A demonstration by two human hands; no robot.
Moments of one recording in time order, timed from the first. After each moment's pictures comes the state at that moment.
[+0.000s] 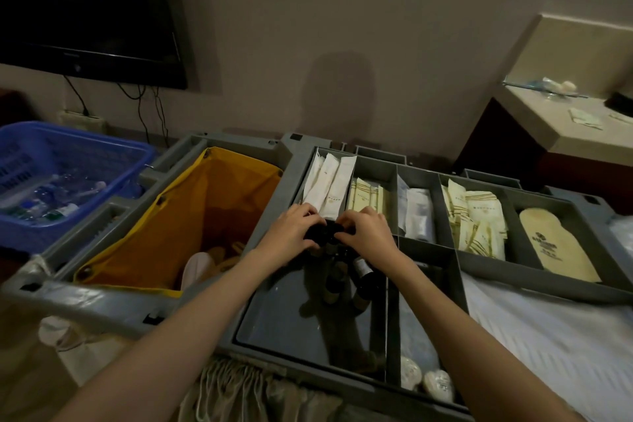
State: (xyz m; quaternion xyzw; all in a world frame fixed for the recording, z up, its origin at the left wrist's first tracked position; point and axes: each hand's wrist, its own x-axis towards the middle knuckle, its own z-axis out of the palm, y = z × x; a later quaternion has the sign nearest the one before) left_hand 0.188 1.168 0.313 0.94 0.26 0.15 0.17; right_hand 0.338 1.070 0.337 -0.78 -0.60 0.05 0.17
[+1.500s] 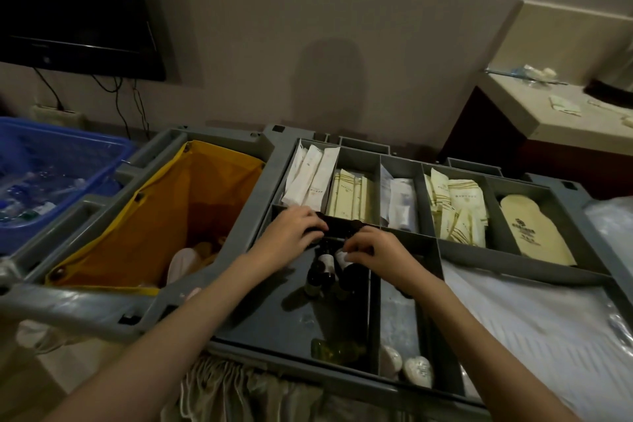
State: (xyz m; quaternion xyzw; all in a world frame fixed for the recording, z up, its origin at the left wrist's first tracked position) left_hand 0.197 1.136 0.327 0.93 0.21 0.20 0.22; right_hand 0.355 1.003 0.347 -0.75 -0.61 0.19 0.20
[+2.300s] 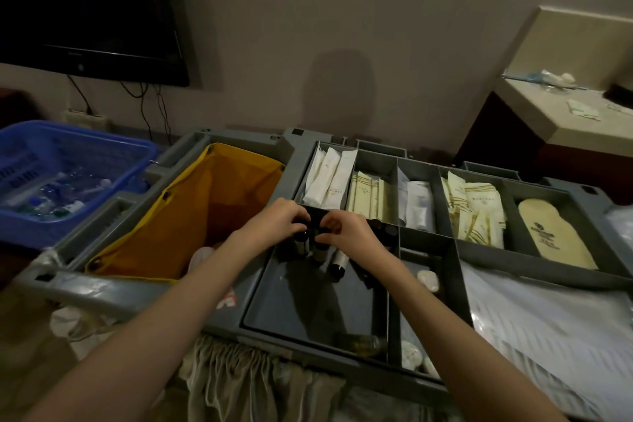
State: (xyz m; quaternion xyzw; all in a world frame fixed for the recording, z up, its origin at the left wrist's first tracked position) left_hand 0.161 1.167 0.356 0.93 0.30 0.06 0.21; right_hand 0.299 1.060 0.344 -0.74 -0.57 0.21 0.29
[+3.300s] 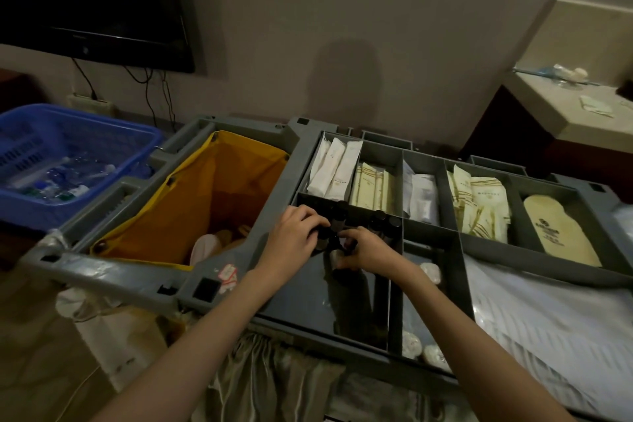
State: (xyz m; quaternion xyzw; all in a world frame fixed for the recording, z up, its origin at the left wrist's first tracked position) left_hand 0.152 1.106 0.314 0.89 0.31 0.28 0.20; right_hand 0.323 1.039 0.309 -0.77 -0.54 0.31 0.15
